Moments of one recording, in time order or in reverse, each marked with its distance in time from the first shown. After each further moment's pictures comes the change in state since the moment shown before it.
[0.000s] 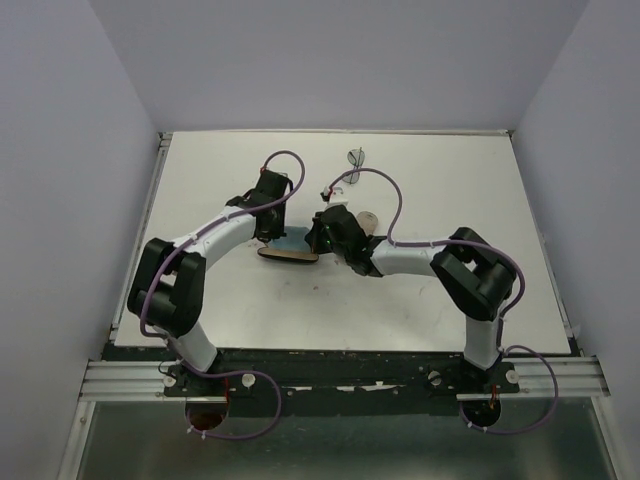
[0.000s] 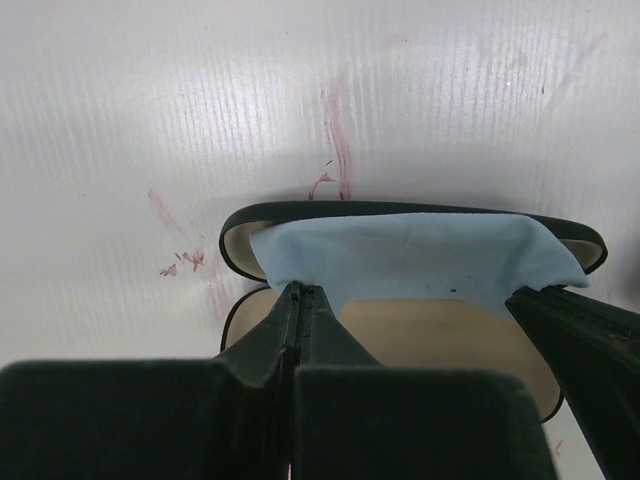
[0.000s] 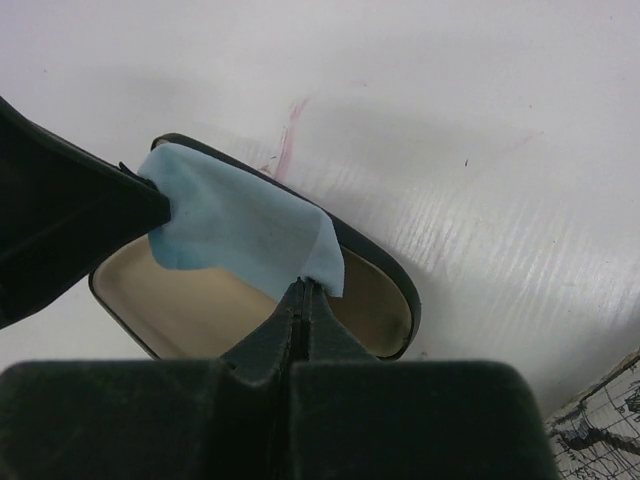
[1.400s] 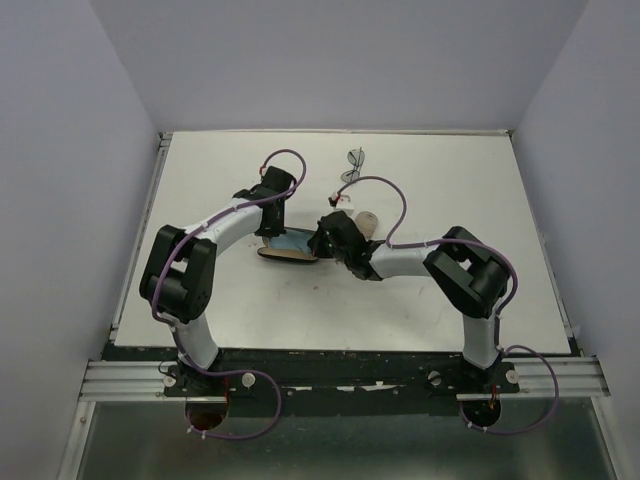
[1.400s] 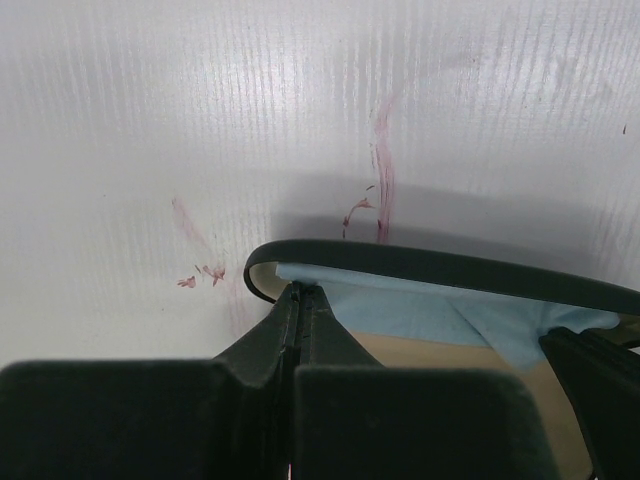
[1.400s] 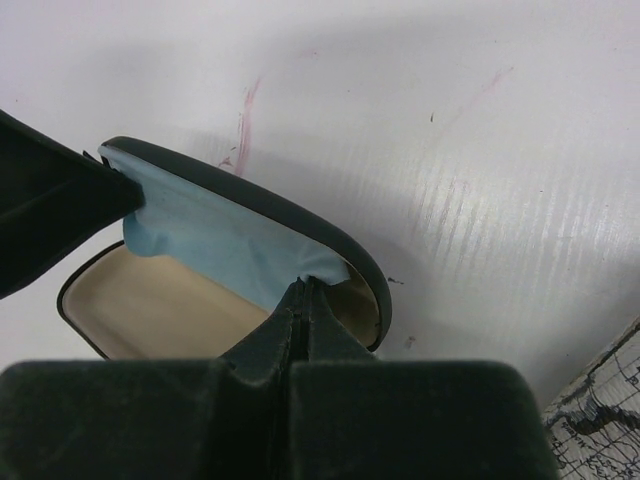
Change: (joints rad) left arm 0.006 0.117 0.089 -0.069 -0.076 -0.054; right arm 0.000 0.043 -0.035 0.031 0.037 0.151
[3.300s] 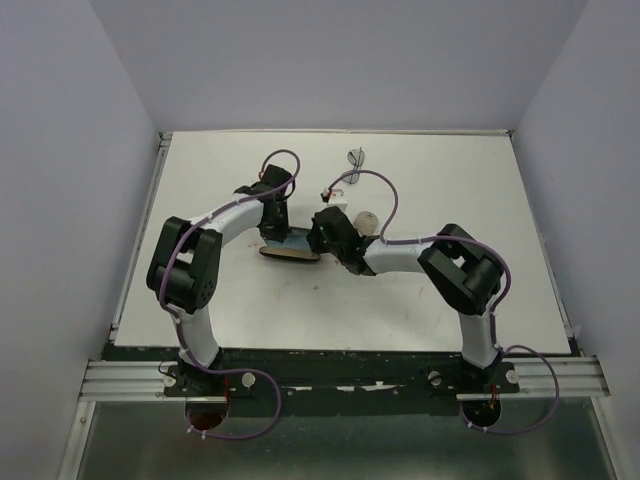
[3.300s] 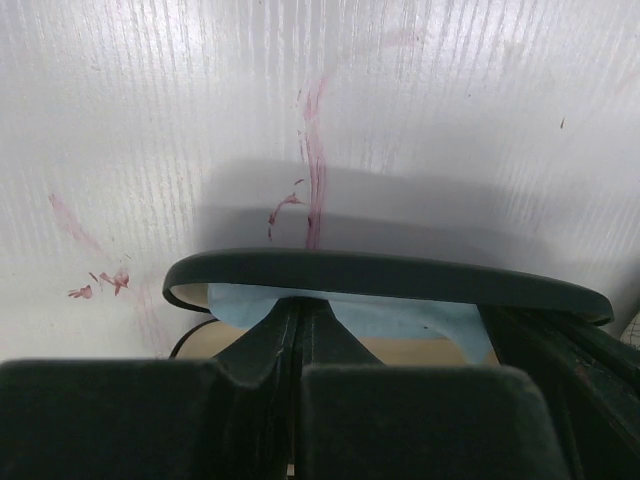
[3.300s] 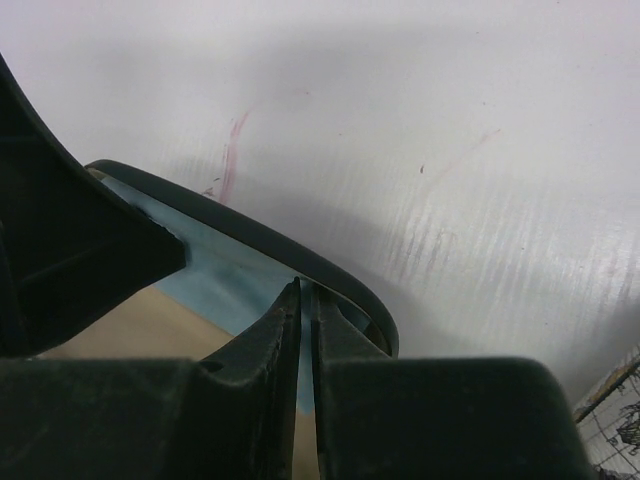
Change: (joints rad) left arm 0.027 0.072 0.041 -0.027 0.193 -0.116; right arm 0.000 0.046 0.082 -0.044 0.046 -0.115
